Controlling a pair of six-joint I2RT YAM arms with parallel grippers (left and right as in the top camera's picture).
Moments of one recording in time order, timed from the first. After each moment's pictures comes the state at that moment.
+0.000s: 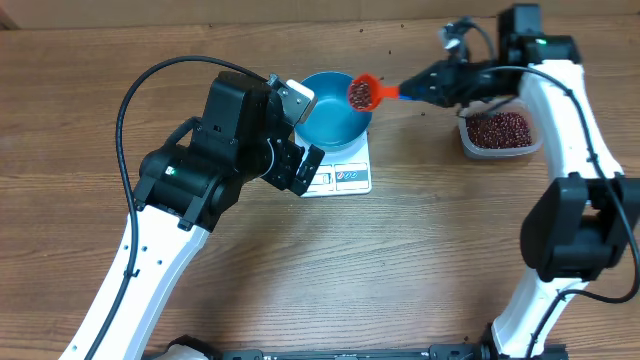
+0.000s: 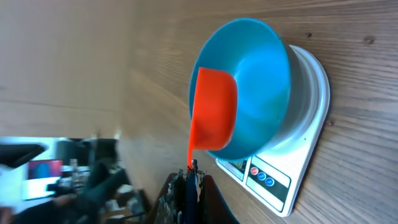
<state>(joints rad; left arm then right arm) -0.44 1.36 1.48 -0.97 0.11 0.10 0.01 2.04 1.87 -1.08 -1.00 -0.03</state>
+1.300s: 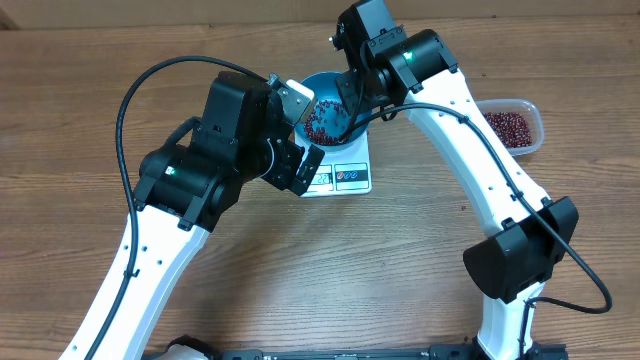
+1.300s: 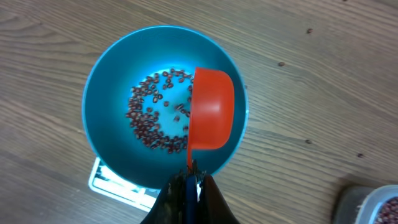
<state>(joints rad) -0.44 1.36 1.48 -0.97 0.11 0.10 0.49 2.04 2.13 -1.19 0.06 0.06</state>
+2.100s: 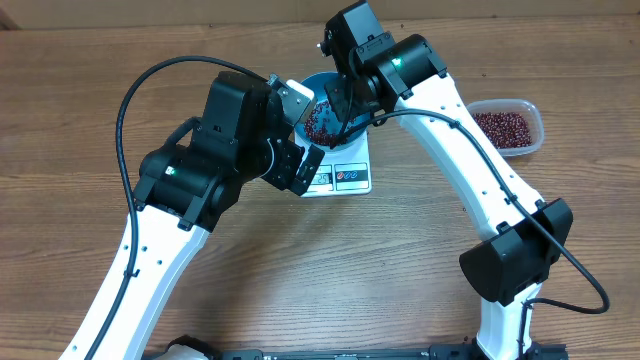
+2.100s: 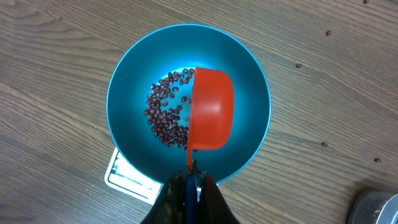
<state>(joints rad) -0.44 1.36 1.48 -0.97 0.11 0.10 0.53 2.04 2.13 -1.19 0.07 0.08</state>
